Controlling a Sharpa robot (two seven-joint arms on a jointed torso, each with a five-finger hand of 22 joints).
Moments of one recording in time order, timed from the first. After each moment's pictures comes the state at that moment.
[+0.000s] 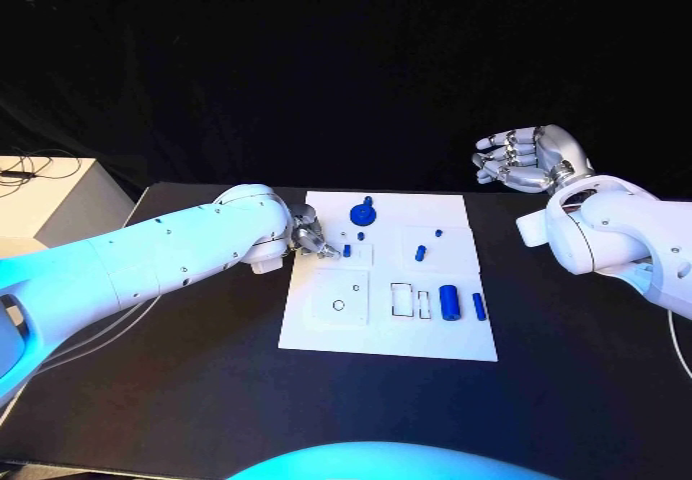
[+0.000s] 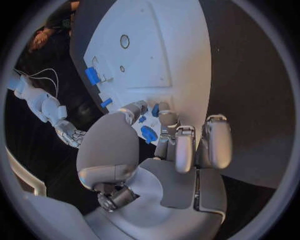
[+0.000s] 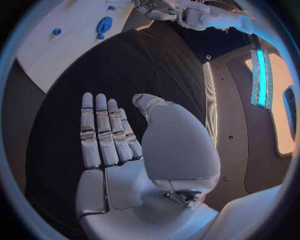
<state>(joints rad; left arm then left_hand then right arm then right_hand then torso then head) 1.17 -0.66 0.07 1.24 -1.17 0.13 -0.52 1.04 -0.24 0.43 0.21 0.30 0.89 0.06 0.62 0.81 1.24 -0.01 1.11 0.81 1.46 -0.07 1.57 1.31 0.06 1.41 0.05 1.43 1.31 1.35 -0.81 -0.12 1.40 -0.57 -0.61 0.18 1.36 -0.21 0.44 0.25 0.34 0.84 0.22 0.13 0.37 1.05 0.17 0.17 0.07 1.08 0.12 0.13 0.44 0.17 1.05 0.22 0.06 0.22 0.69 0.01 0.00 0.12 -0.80</state>
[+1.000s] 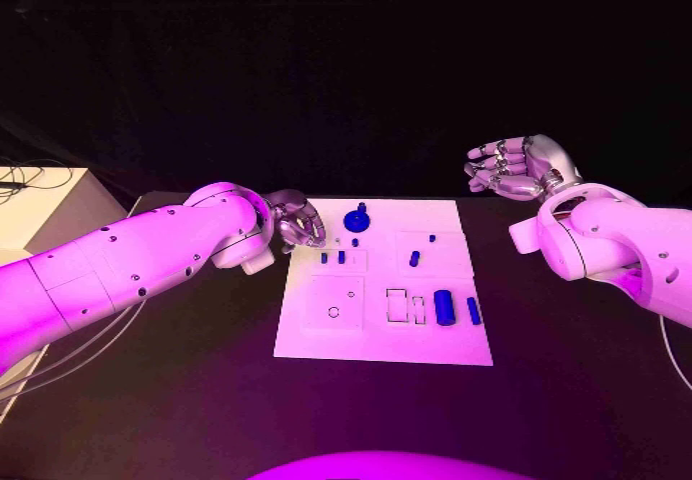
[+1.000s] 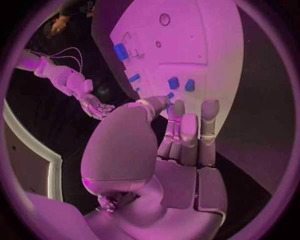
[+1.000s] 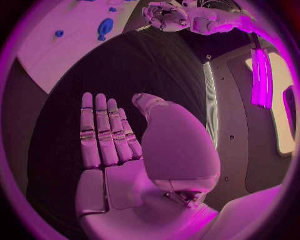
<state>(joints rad) 1.12 -0.76 0.19 1.39 -1.08 -0.01 -0.37 1.41 -0.22 0.56 0.17 0.31 0.71 0.15 0.55 0.65 0.87 0.08 0.85 0.49 1.29 0.02 1.26 1.14 0.16 1.04 0.11 1.07 0.86 1.34 -0.82 -0.12 1.41 -0.57 -0.61 0.18 1.36 -0.21 0.44 0.25 0.35 0.84 0.22 0.13 0.36 1.05 0.17 0.17 0.07 1.08 0.12 0.13 0.43 0.17 1.05 0.22 0.06 0.22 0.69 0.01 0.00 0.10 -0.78</state>
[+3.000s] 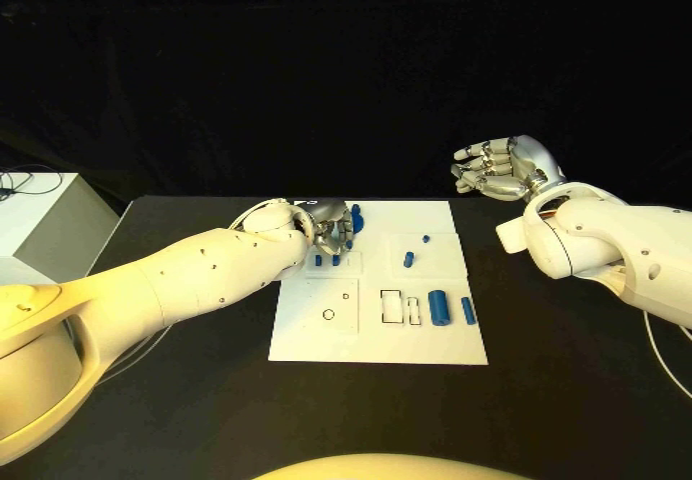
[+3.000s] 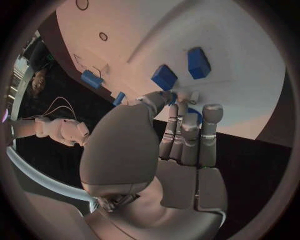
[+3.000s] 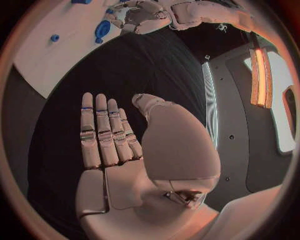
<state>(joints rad) 1.12 -0.47 0.09 1.04 -1.53 -0.12 -0.11 1.45 -0.26 0.53 0.13 0.29 0.83 0.15 0.39 0.39 0.85 0.11 0.60 0.20 1.24 0.04 1.32 0.96 0.15 1.12 0.14 1.16 1.00 1.34 -0.80 -0.11 1.41 -0.56 -0.60 0.18 1.36 -0.21 0.44 0.24 0.36 0.84 0.22 0.13 0.36 1.05 0.17 0.17 0.07 1.08 0.12 0.12 0.43 0.17 1.05 0.22 0.06 0.21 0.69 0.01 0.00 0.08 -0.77</state>
